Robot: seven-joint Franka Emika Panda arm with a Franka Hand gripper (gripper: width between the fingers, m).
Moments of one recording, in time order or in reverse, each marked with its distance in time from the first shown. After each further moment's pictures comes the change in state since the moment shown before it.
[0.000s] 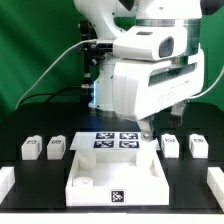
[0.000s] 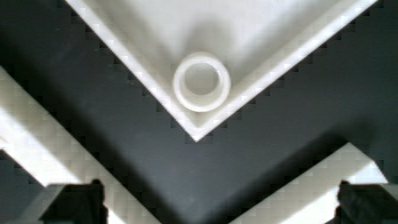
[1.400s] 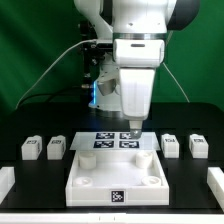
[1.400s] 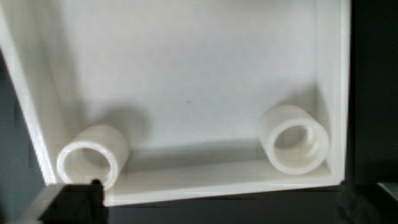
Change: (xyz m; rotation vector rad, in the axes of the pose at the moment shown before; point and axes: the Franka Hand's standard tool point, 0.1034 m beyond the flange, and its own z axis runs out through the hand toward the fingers) arm -0.073 -0.040 0.023 -0.040 -0.002 -0.638
